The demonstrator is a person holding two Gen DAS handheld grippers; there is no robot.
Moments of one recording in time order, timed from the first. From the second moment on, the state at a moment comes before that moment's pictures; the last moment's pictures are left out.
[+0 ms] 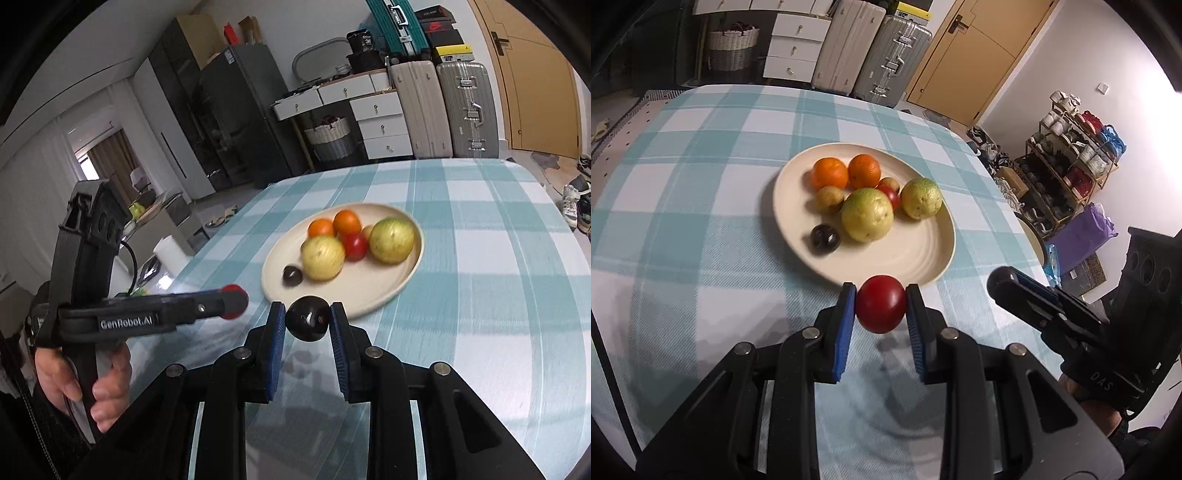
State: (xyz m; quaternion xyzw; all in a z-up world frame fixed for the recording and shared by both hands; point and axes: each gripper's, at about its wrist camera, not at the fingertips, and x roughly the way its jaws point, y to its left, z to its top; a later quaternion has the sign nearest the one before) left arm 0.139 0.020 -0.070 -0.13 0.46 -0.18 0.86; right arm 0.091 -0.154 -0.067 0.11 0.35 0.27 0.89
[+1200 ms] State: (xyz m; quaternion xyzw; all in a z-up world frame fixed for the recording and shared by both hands) left arm 0.235 -0.041 -0.075 -0.11 0.44 -0.20 0.87; right arm 0.175 -0.169 -0.107 0.12 0.39 0.24 0.88
